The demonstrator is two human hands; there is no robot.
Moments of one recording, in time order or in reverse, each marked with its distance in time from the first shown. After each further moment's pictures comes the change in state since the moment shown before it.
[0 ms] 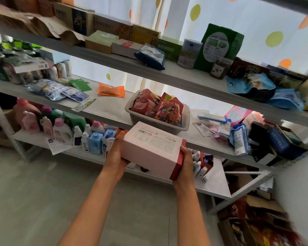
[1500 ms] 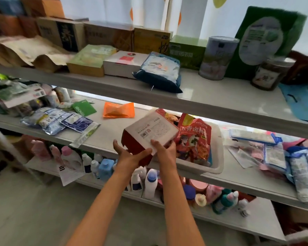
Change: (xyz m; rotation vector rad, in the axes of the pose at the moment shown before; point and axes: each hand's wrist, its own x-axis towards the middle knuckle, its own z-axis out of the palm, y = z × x) left_hand 0.262 0.017 0.009 0.539 0.281 -0.115; right_hand 0.267 0.012 0.162 -0.069 -0.075 0.043
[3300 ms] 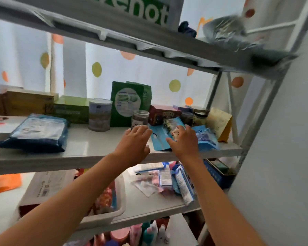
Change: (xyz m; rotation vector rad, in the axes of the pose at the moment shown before) left_hand -0.134 0.190 0.273 1.146 -0.353 1.532; right_hand -0.066 -0.321 -0.259 -1.497 0.853 -0.602
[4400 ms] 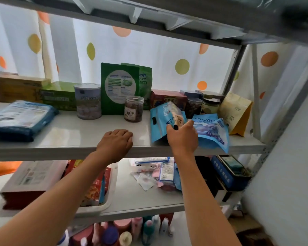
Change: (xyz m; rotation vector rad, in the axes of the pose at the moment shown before) left_hand 0.036 -0.022 0.107 0.204 -0.286 -0.260; right_hand 0.045 0.047 0.044 0.399 0.016 0.325
